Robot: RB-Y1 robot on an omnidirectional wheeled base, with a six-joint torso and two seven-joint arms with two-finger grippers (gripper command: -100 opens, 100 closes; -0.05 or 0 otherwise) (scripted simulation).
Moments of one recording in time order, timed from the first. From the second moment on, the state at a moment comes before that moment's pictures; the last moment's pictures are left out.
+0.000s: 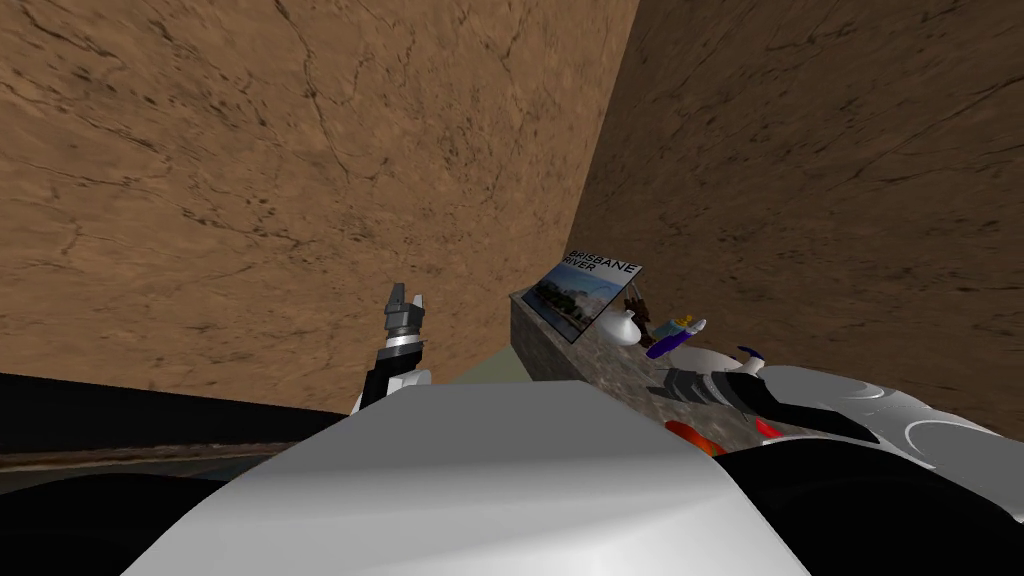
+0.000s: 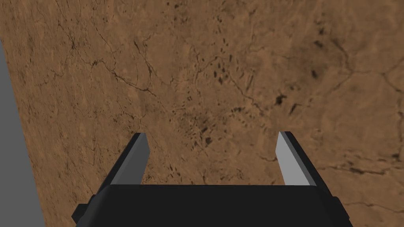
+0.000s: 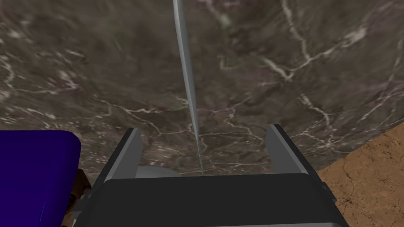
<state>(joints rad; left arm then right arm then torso) 0.53 0.00 0.03 -2.25 0.12 -0.35 -0.16 0.52 -1.57 0.38 -1.20 0.56 -0.76 0.07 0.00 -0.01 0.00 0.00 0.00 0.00</state>
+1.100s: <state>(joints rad) 0.53 0.00 0.03 -2.25 0.12 -0.35 -0.16 0.54 -1.53 0.35 -1.11 0.56 -0.83 0.20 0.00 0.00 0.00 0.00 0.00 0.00</state>
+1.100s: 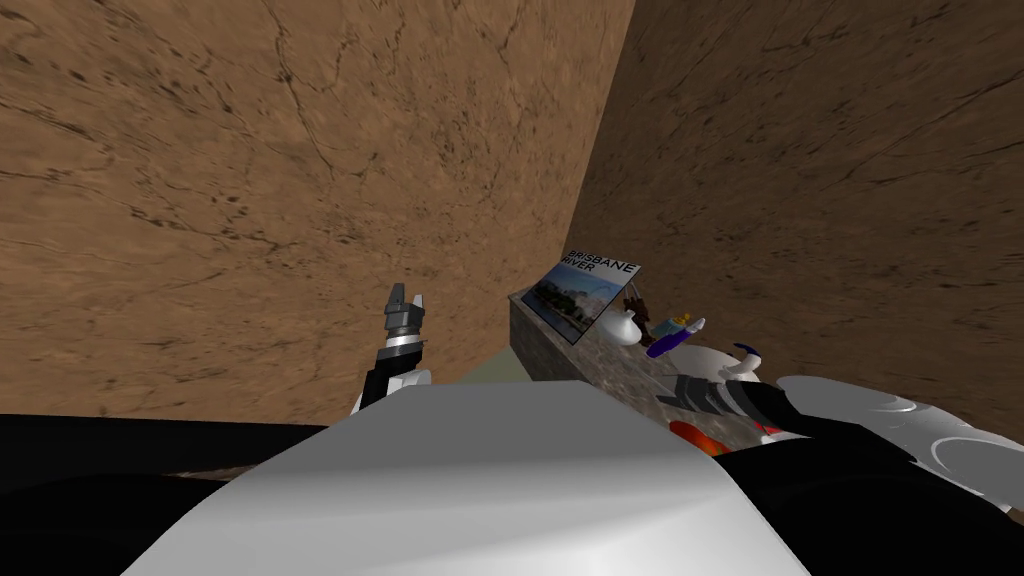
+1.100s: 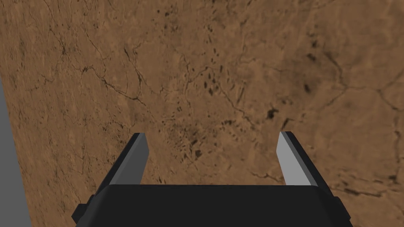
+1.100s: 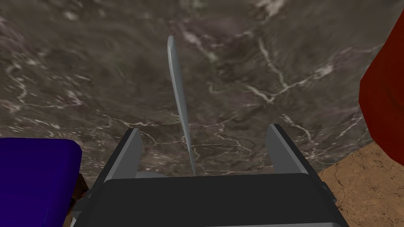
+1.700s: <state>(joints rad) 0.53 0.00 0.03 -2.25 0.12 -0.35 -0.16 0.49 -1.44 0.33 -0.93 0.61 -0.95 0.29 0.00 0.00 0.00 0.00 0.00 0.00</state>
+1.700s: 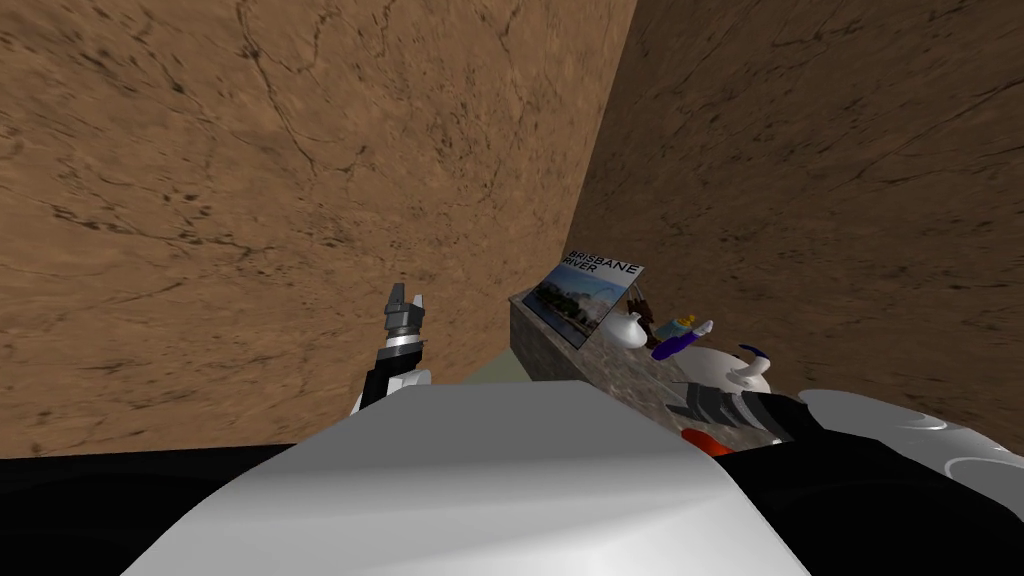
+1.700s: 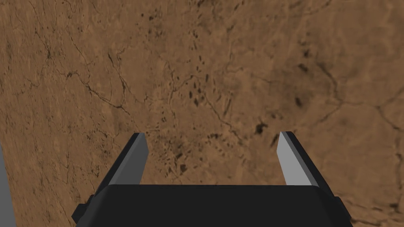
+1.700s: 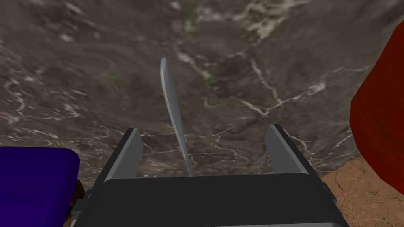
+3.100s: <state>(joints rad) 0.53 0.00 0.03 -2.25 0.12 -0.35 -0.16 0.46 -1.36 0.29 -0.77 0.66 -1.06 0.40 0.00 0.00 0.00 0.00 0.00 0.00</state>
